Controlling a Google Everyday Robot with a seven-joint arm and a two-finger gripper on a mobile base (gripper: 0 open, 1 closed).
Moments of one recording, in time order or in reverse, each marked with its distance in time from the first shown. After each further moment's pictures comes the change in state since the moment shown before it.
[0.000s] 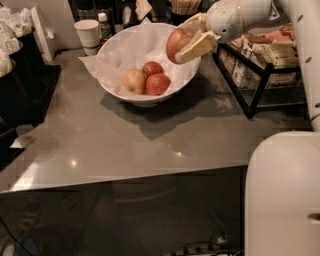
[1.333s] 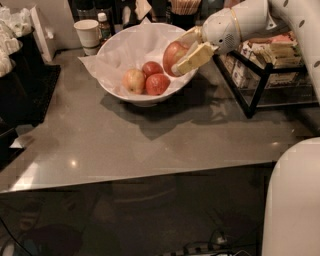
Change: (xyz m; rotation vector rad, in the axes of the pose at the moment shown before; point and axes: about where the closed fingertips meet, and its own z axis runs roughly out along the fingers) arm 0.009 0.033 0.012 -0.048 0.023 0.101
